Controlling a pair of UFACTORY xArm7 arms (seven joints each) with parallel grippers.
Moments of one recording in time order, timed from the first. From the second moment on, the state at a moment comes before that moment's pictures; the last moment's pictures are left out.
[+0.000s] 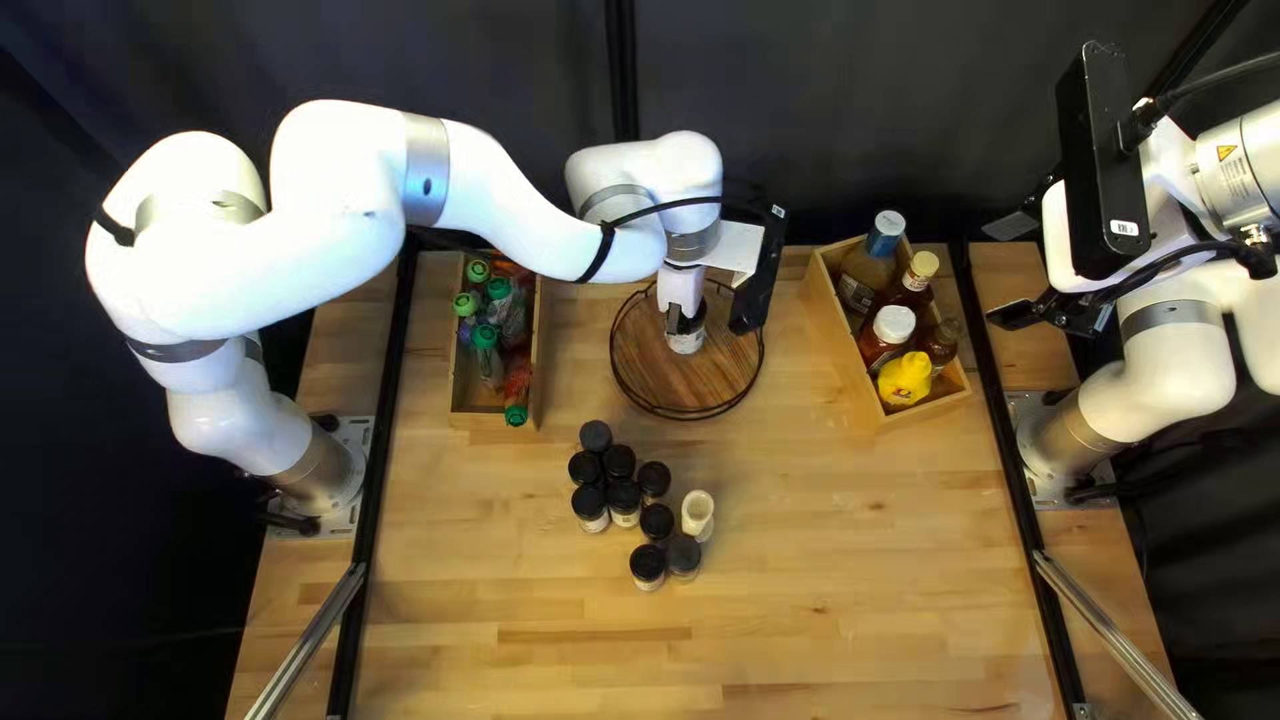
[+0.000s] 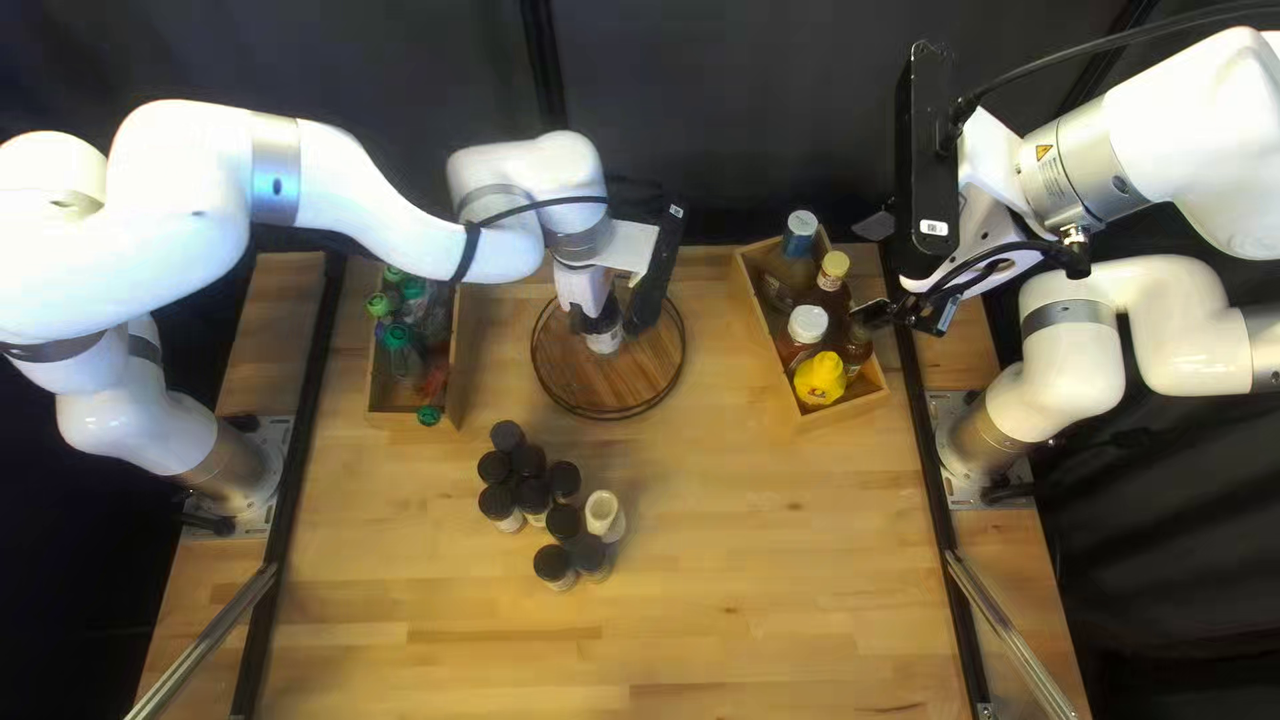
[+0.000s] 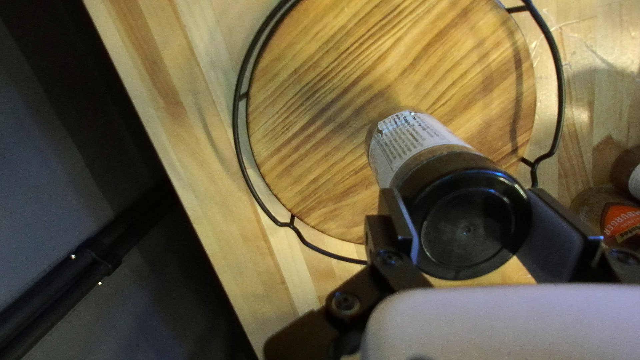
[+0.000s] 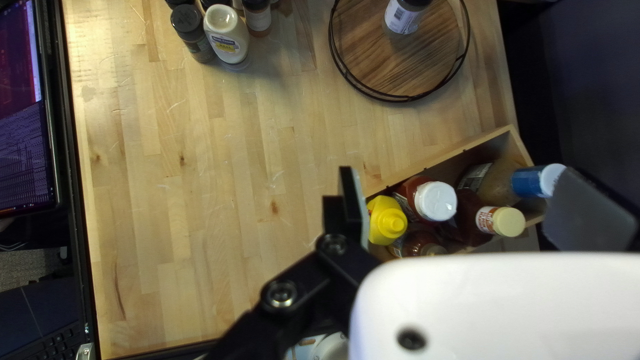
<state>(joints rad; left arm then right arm) 0.36 0.30 -0.08 1.33 0.04 0.97 0.55 2.98 1.04 -3.01 0.82 -0.01 1.28 0.05</state>
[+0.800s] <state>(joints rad) 0.35 0.24 -0.11 1.31 0.01 1.01 0.55 2.98 1.04 -3.01 0.82 -0.01 1.28 0.05</state>
